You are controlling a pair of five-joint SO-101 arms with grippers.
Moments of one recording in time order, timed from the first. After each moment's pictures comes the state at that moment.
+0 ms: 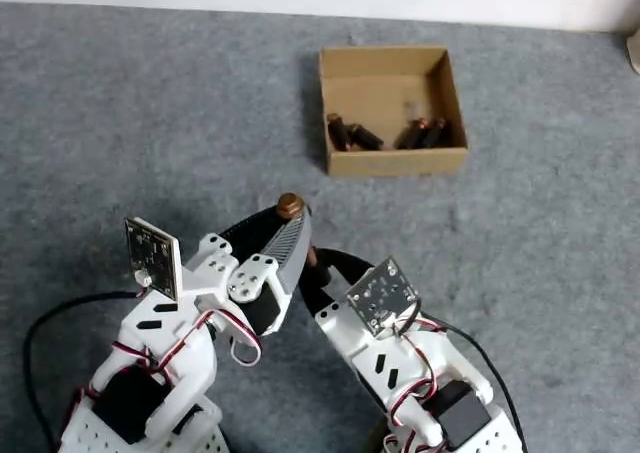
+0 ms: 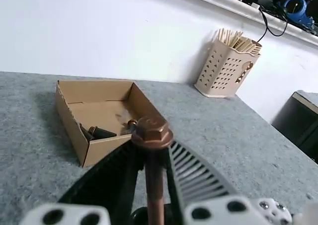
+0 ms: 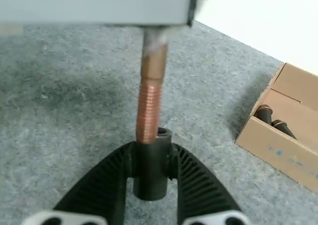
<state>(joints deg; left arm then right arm) 29.6 -94.2 69.5 38.5 26.3 -42.3 -104.9 83.9 45.3 10.0</state>
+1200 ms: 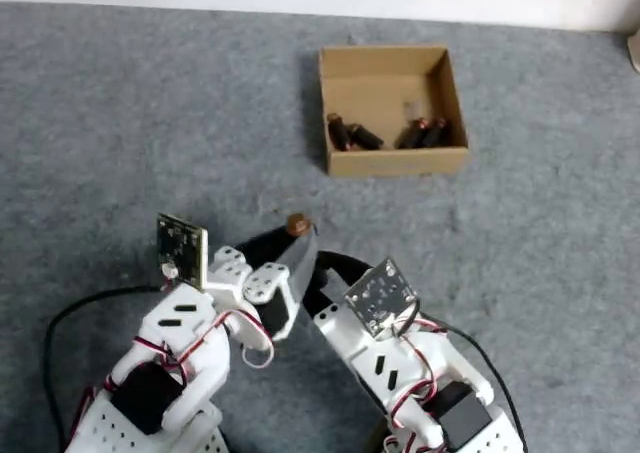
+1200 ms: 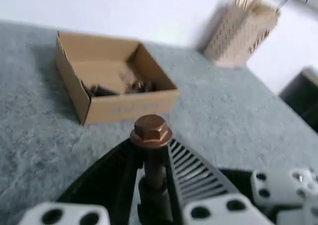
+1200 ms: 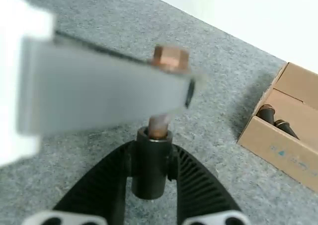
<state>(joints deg) 30.5 -95.0 77.7 39.6 29.8 -42.5 -104.9 83.6 45.3 10.0</state>
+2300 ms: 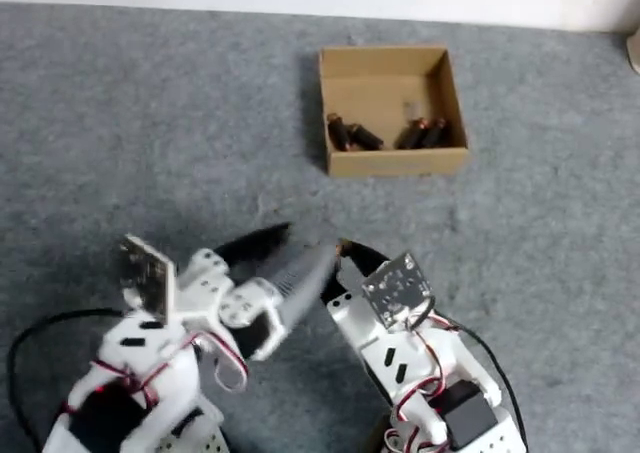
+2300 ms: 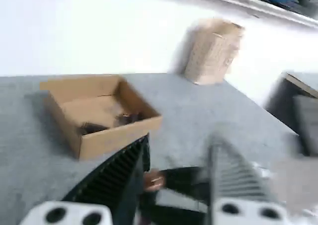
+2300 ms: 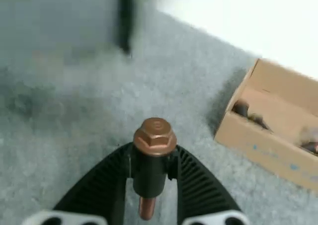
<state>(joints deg) 32.4 -95.5 63.5 49.9 23.8 -36.7 -105.0 82.5 45.3 10.2</state>
